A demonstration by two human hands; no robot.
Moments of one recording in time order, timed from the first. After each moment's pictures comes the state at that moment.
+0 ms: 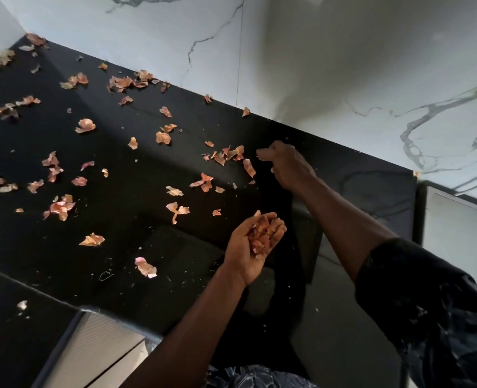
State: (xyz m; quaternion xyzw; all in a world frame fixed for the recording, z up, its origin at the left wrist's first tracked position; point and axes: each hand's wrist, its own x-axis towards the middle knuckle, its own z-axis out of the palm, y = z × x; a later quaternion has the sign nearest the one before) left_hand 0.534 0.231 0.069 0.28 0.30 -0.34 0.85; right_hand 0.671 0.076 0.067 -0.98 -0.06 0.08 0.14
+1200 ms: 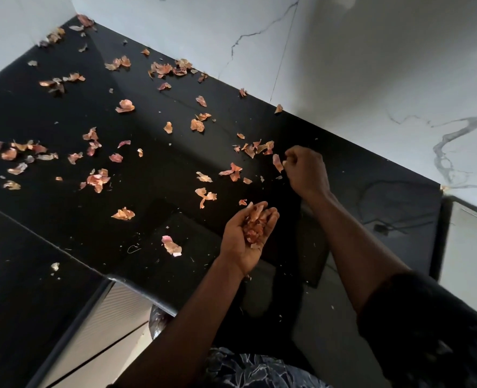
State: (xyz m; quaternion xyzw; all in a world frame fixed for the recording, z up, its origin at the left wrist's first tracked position) left_hand 0.530 0.282 0.070 0.18 0.34 -0.26 0.89; right_hand 0.645 0.125 0.082 -0.96 0.07 0.01 0.27
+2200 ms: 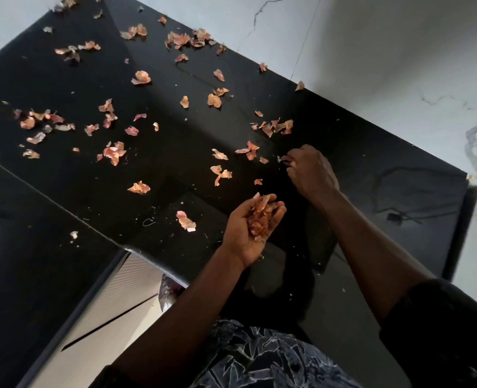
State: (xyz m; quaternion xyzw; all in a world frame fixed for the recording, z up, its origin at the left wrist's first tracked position) left_hand 0.508 0.304 0.064 0.18 0.33 -0.27 0.89; right_hand 0.616 0.141 0.062 -0.99 -0.04 0.06 0.14
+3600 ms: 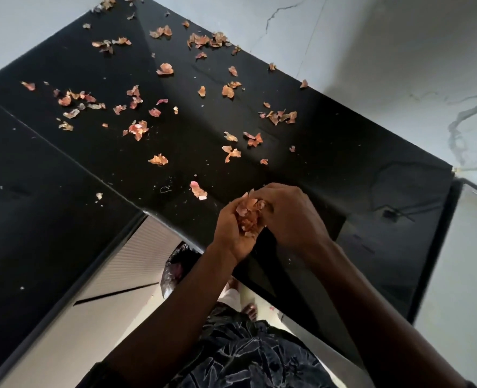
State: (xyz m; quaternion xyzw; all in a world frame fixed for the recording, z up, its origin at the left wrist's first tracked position) left_hand 0.434 0.325 0.091 0.26 0.33 -0.21 0.88; right_hand 0.448 0.205 0.157 -0.94 -0.15 0.14 0.28
